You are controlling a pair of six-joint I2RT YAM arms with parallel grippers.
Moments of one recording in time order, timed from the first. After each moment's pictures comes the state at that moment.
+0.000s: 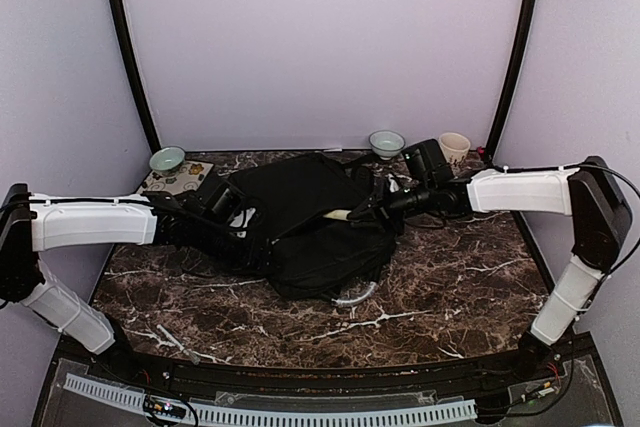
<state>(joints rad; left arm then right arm) -0.77 1.44 0.90 -0.46 0.30 -0.68 0.62 1.69 1.09 -0.12 -0.64 1.15</state>
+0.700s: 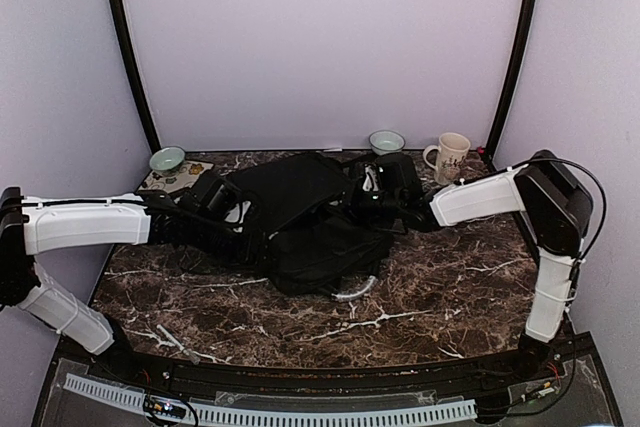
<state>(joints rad) -0.77 1.40 0.90 -0.46 0.23 -0.68 0.72 1.90 1.11 0.34 -0.35 1.05</state>
